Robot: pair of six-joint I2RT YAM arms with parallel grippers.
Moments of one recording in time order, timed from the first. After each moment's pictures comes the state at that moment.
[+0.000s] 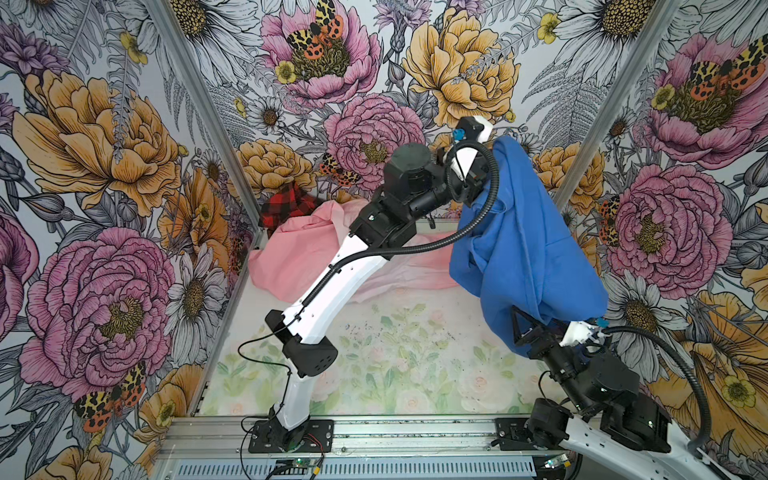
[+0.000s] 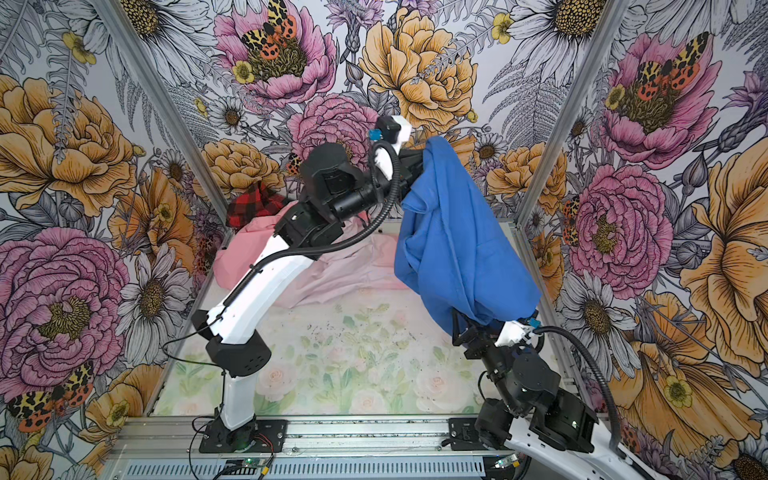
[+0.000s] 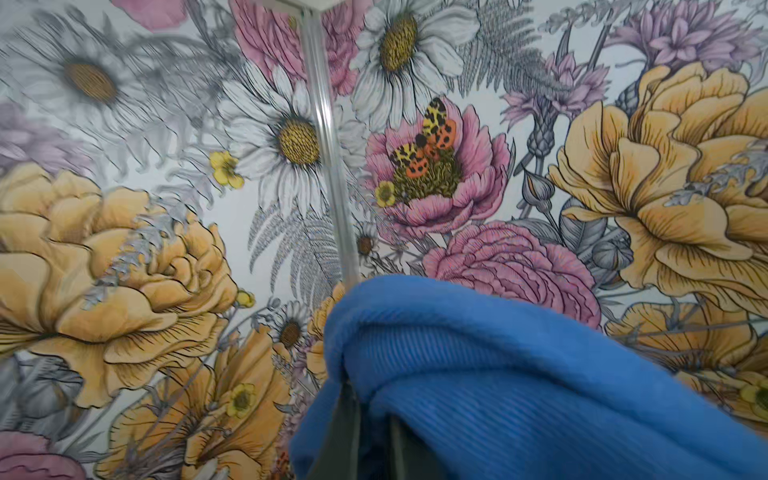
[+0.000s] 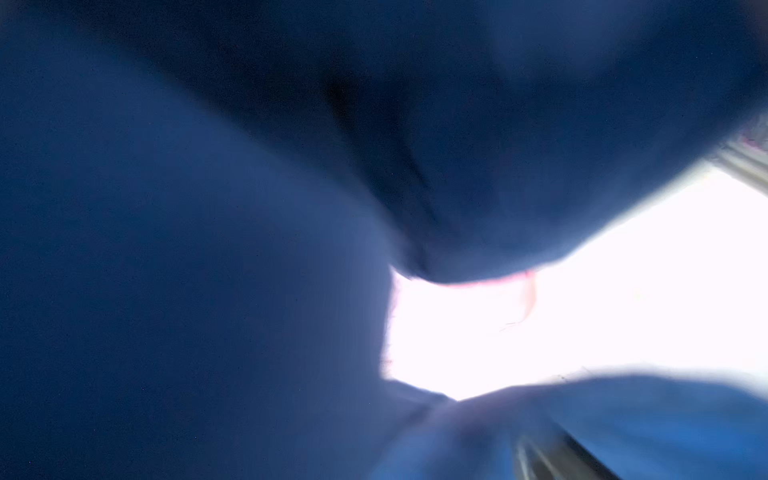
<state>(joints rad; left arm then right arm) -0.85 2.05 2.55 -0.34 0.21 0.07 0.98 0.13 0.62 -0.58 0.68 0.66</state>
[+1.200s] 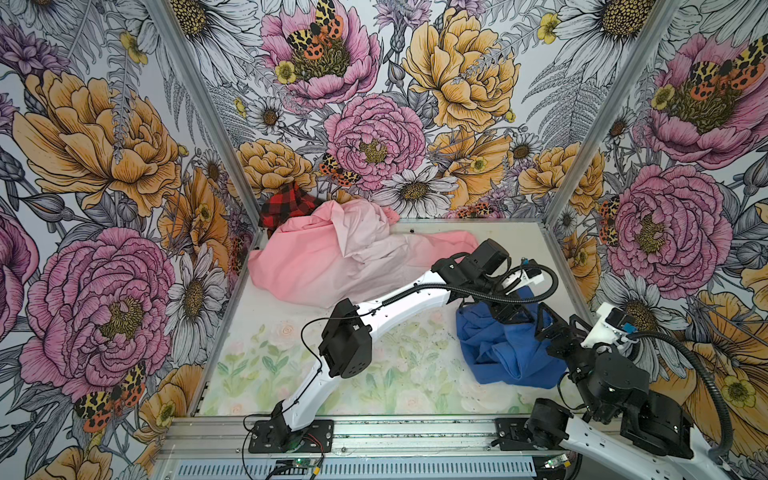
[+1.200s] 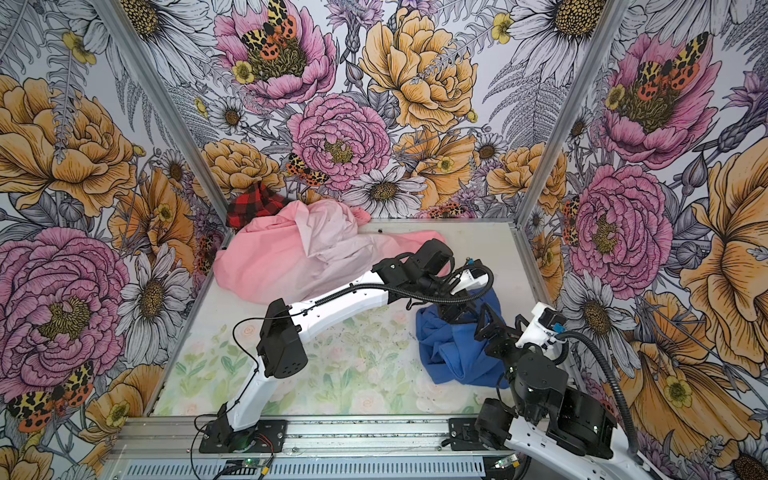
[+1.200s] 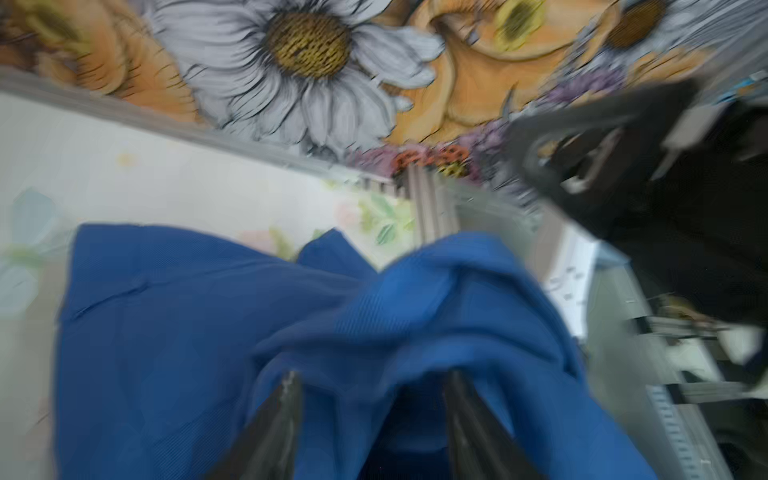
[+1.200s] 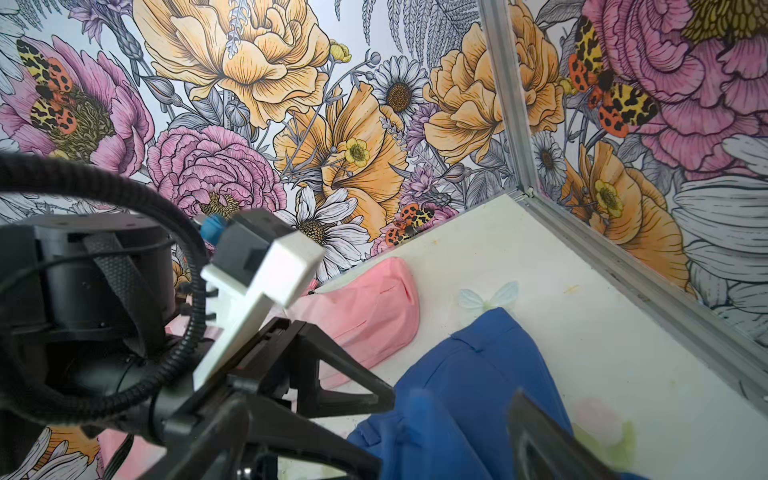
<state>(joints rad) -1.03 2.21 2.15 -0.64 0.54 0.03 0.98 0.20 0.74 -0.81 0.95 0.68</state>
